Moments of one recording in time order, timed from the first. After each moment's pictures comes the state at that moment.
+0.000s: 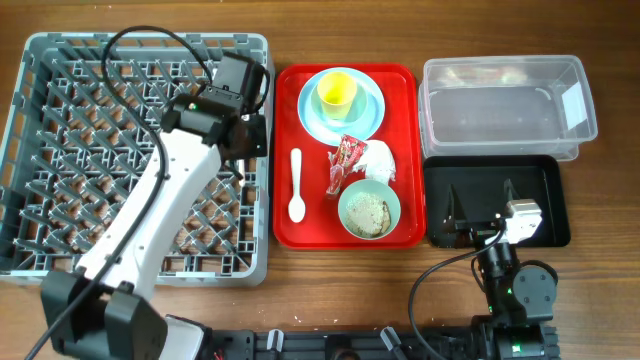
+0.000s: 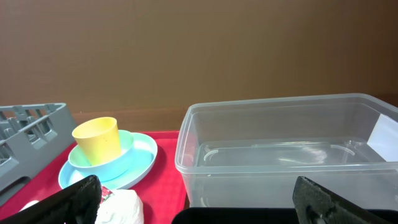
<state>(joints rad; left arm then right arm) -0.34 1.59 1.38 -1.03 -0.17 -0.35 0.05 0.02 0.01 0.00 -0.05 0.10</state>
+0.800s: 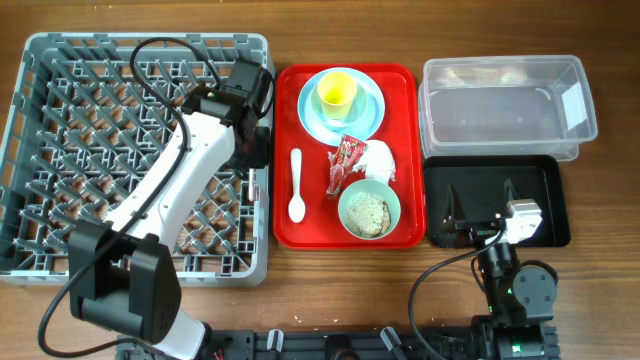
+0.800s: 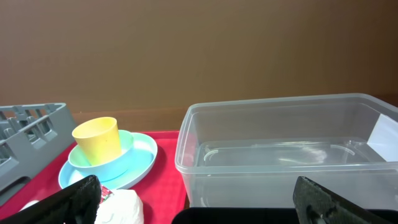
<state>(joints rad) -0.32 1.73 1.37 -1.06 -0.15 -0.31 0.05 0.02 0.01 0.00 -0.05 0.10</state>
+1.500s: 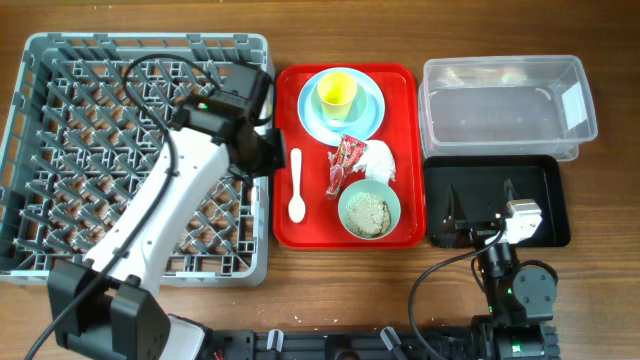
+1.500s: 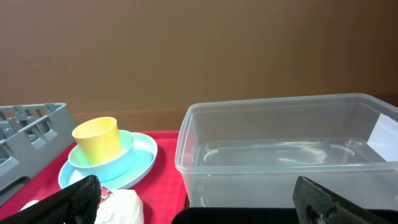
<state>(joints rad) -0.39 1.61 1.36 -1.10 0.13 -0.49 0.05 0.02 0.01 0.00 -0.05 0.10</state>
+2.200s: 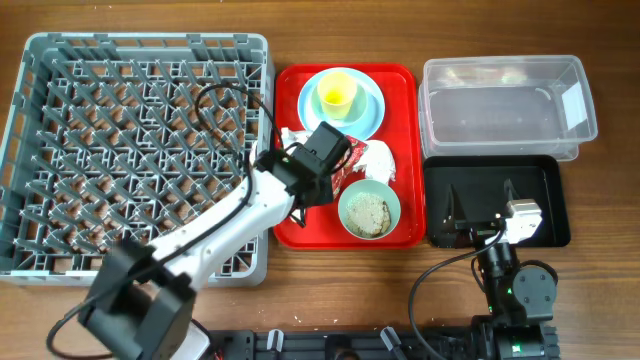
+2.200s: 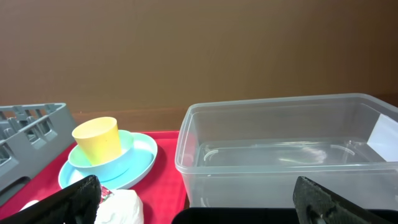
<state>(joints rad) -0.69 1.65 1.12 -0.77 -0.16 -0.77 0.05 0.02 0.01 0.00 -0.05 0.10</state>
